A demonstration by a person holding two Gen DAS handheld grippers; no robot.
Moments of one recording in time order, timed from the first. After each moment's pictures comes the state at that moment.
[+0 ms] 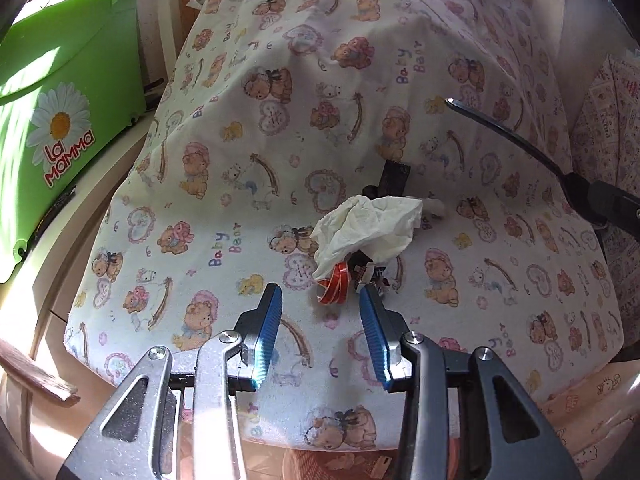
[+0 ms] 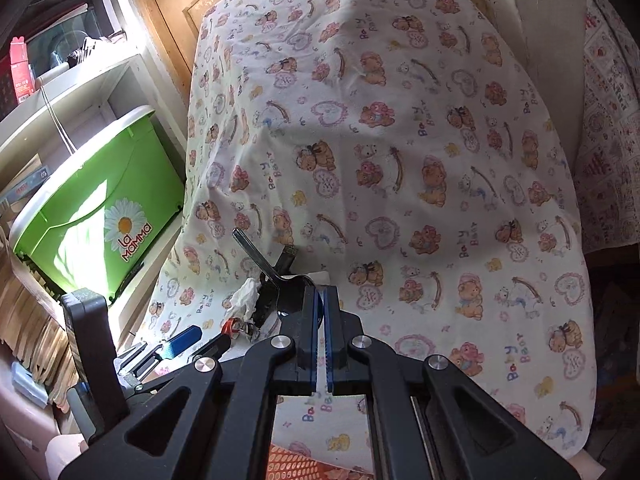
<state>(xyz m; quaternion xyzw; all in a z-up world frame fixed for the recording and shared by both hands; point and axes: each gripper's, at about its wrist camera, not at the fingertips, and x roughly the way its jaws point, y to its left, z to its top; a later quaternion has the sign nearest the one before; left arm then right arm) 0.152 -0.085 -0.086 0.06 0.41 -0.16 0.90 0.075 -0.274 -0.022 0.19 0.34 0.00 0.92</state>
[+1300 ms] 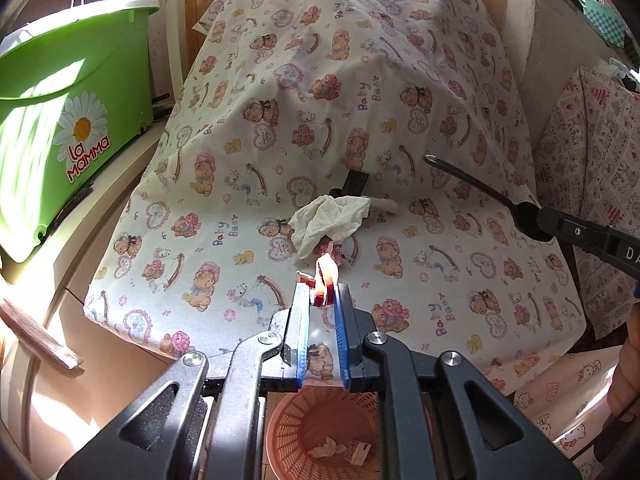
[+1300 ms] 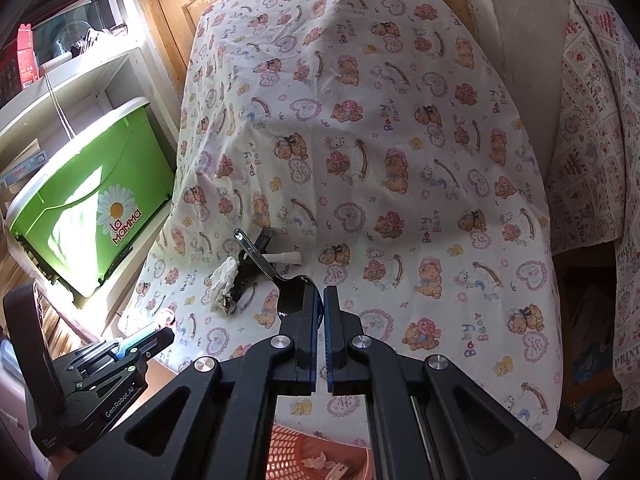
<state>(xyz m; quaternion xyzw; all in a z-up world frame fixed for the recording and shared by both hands) 0.087 -0.073 -0.050 0.05 0.39 -0.17 0.90 0.041 -0.285 -0.024 0.17 0.35 -0.02 0.92</state>
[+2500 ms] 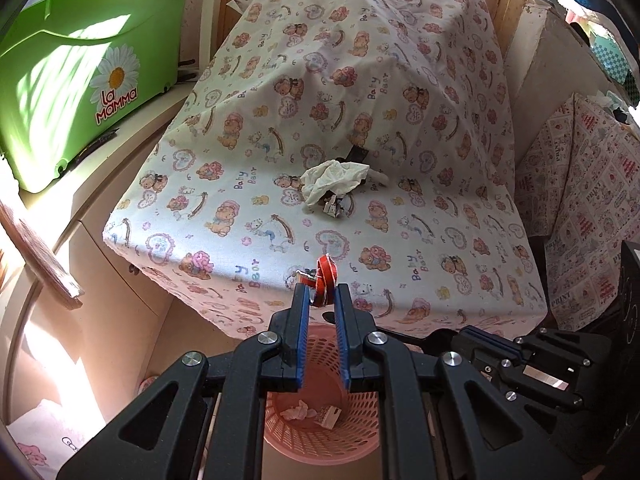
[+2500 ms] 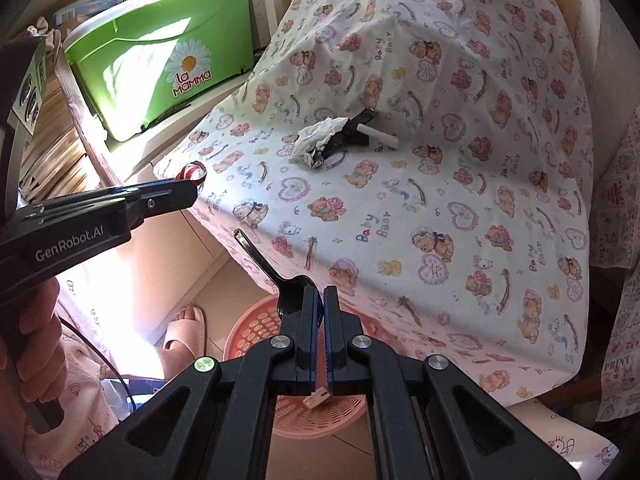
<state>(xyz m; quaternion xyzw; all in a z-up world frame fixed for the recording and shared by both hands) 0.039 -0.034 -0.042 -0.02 0.43 -0.17 0.89 -0.015 -0.180 -0.066 0.02 0.45 0.08 0.89</state>
